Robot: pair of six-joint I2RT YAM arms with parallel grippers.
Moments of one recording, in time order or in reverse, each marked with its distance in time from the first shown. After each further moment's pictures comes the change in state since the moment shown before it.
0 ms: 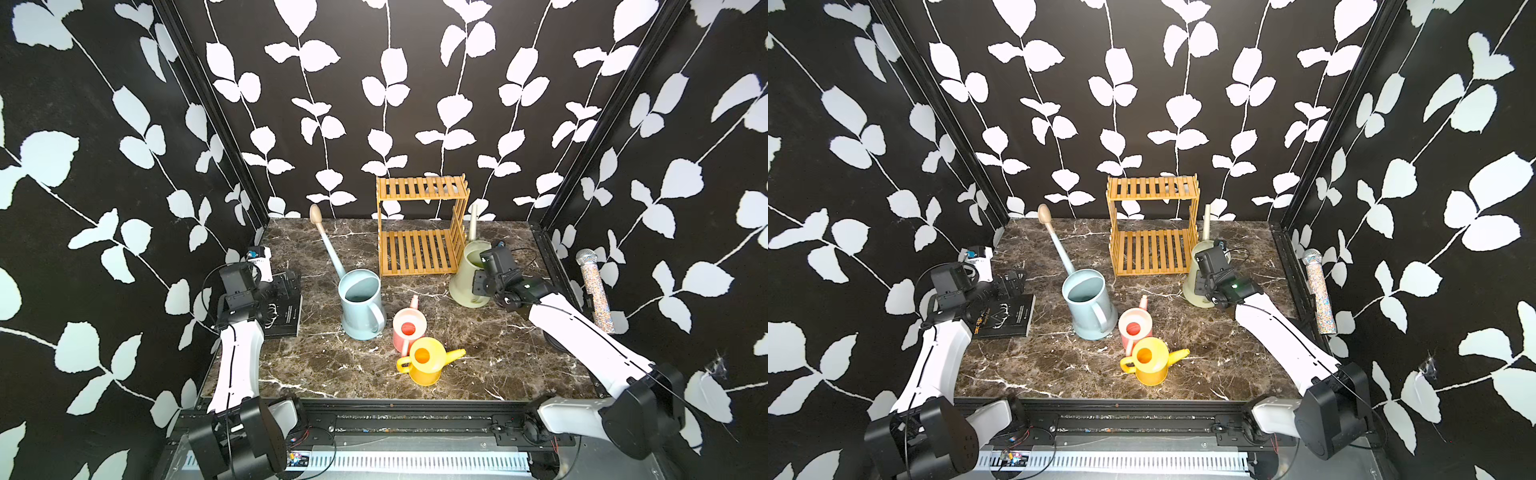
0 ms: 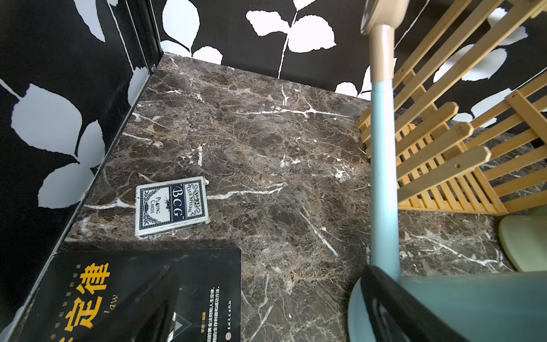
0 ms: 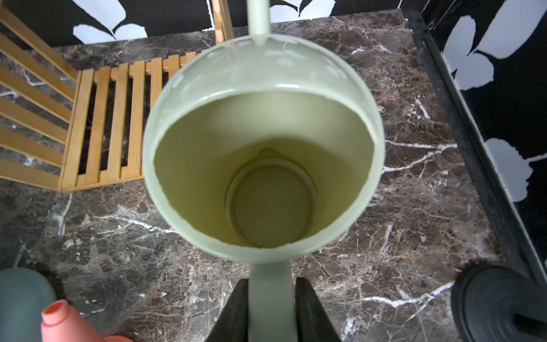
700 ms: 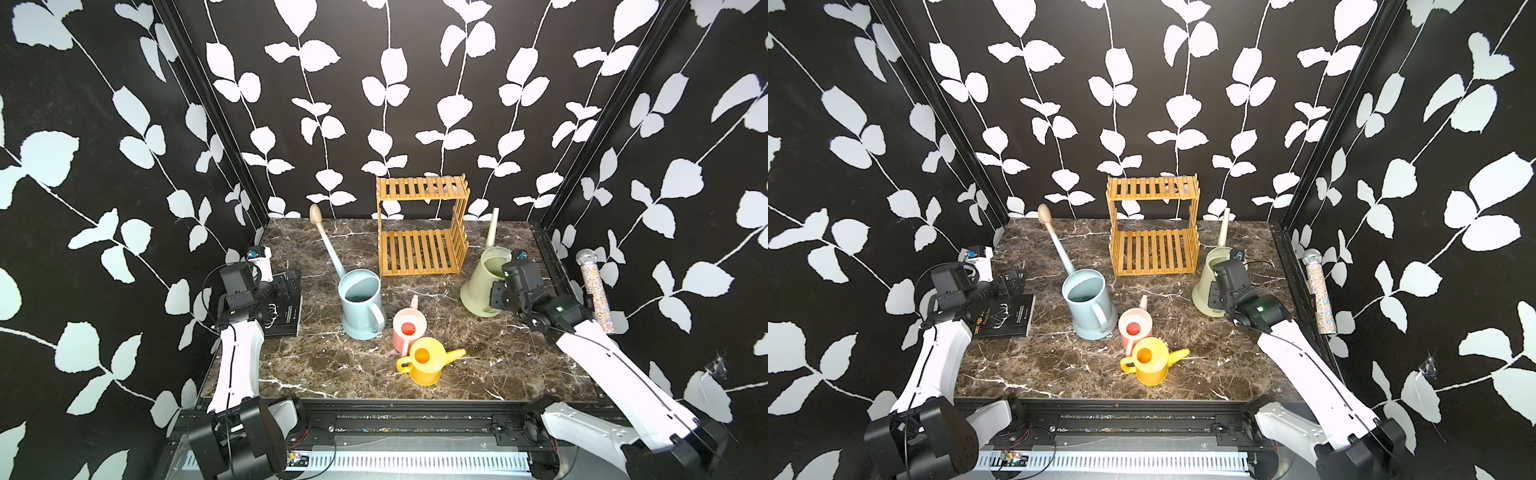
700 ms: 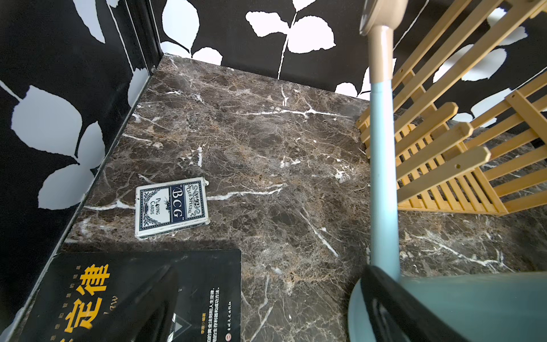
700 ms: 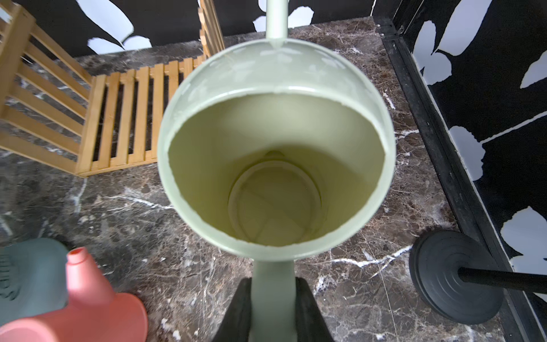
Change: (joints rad) left arm -0.013 0.000 0.000 0.001 -0.005 0.000; right arm 0.006 -0.264 -0.049 -0.156 -0.008 0.001
